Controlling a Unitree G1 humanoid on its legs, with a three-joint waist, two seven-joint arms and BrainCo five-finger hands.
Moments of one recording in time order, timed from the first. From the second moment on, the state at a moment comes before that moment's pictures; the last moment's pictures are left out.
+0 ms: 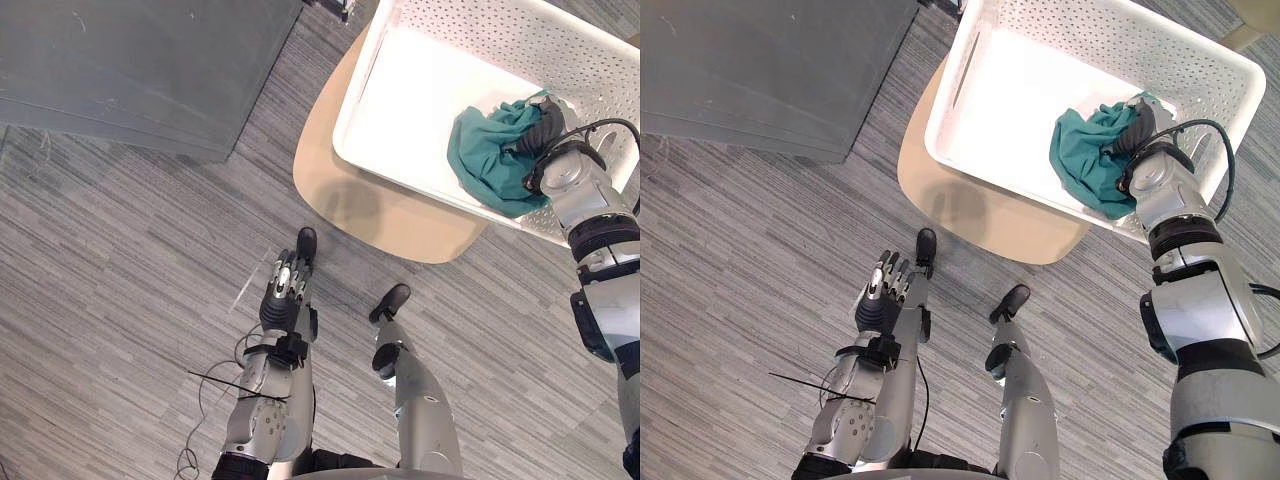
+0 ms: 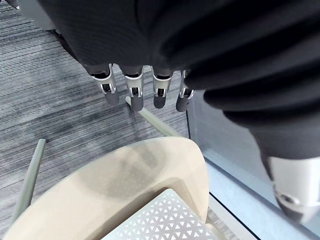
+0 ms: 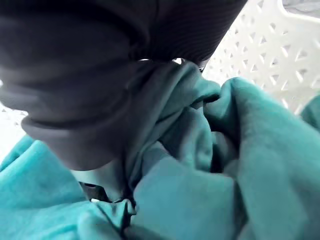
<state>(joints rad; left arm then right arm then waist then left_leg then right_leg) 0.09 -0.06 -0.18 0.04 -0.66 -0.16 -0.02 -1.17 -0.69 0.39 1.12 -0.15 0.01 -0.15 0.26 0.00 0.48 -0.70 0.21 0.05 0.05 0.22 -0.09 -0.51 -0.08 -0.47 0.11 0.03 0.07</state>
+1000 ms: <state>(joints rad) 0.12 0.09 -0.09 0.08 -0.49 -0.16 0.03 -0.59 -0.35 -0.22 0.15 0.03 -0.07 -0.34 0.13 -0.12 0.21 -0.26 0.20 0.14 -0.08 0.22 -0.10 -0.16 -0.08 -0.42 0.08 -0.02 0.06</state>
